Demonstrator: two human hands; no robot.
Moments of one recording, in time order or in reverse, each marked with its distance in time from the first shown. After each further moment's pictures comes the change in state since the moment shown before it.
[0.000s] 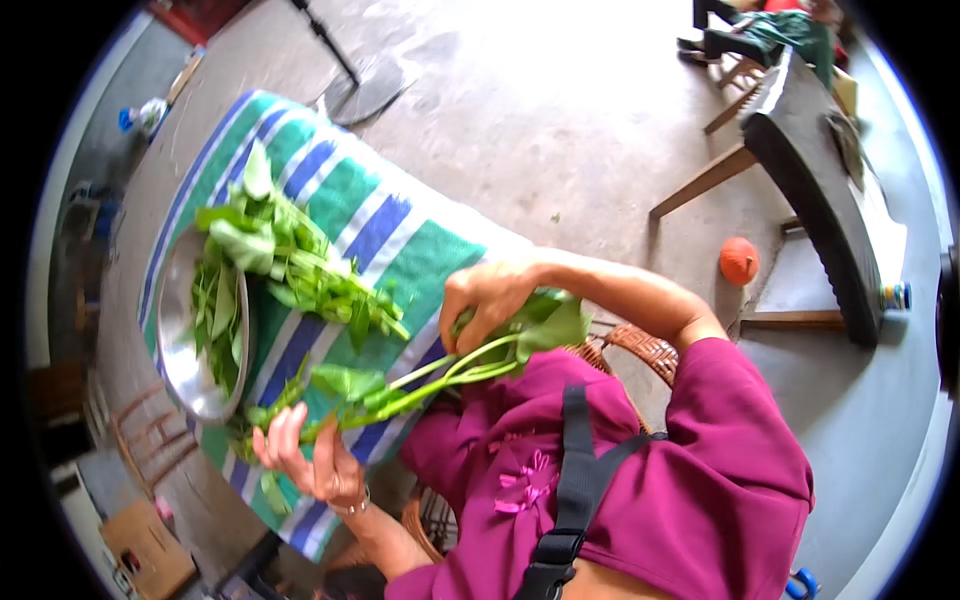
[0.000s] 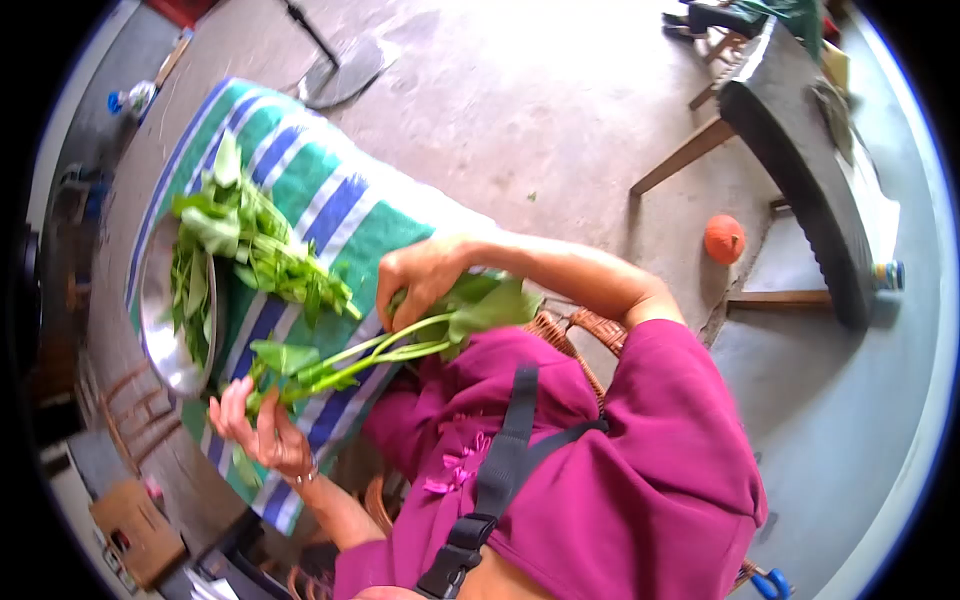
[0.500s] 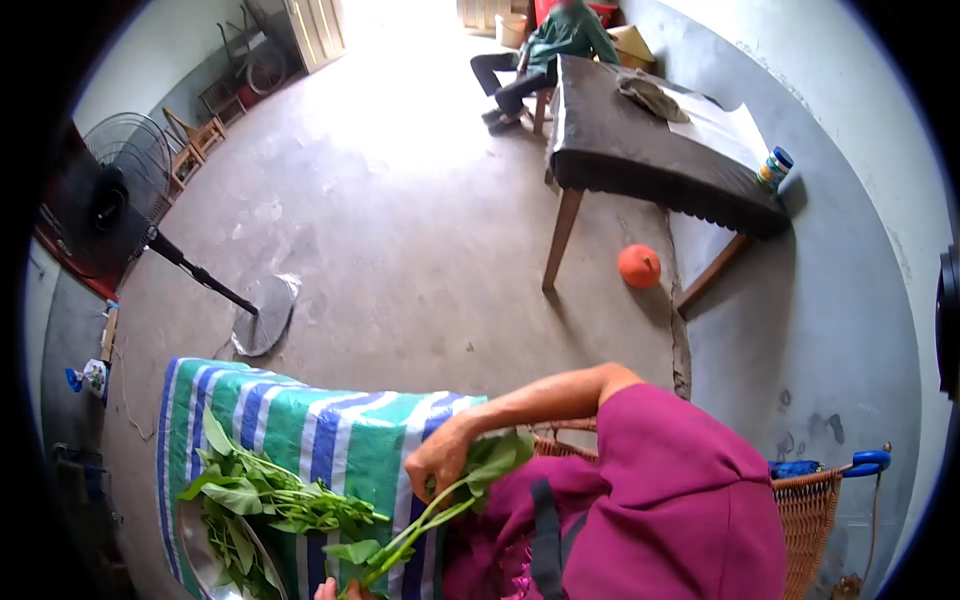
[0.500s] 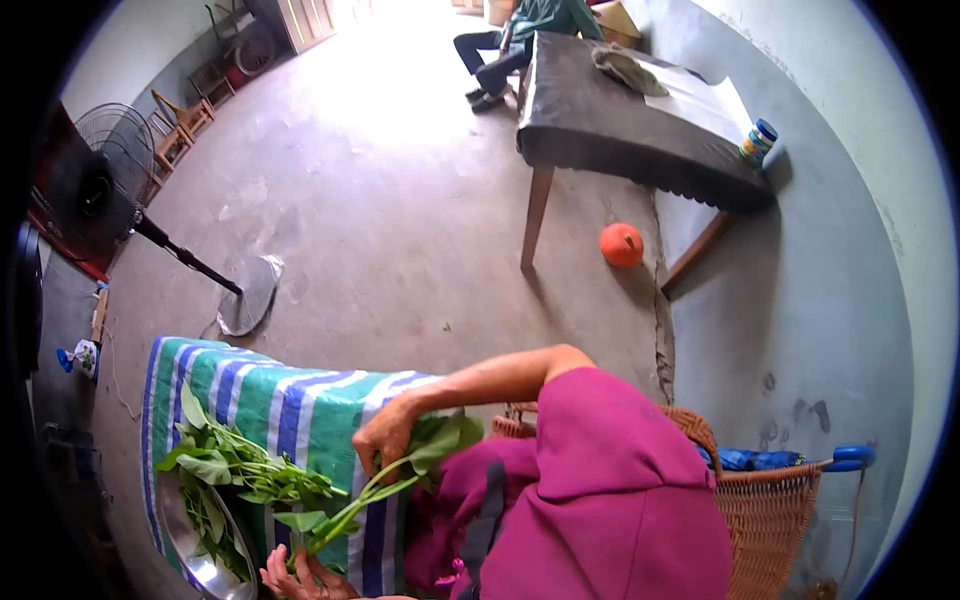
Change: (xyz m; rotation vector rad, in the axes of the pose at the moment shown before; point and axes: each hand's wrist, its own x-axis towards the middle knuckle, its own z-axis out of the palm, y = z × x) left_hand 0.003 -0.003 0.023 -0.019 0.092 0.013; right_hand -0.025 0.021 0.022 -0.086 0.113 -0.115
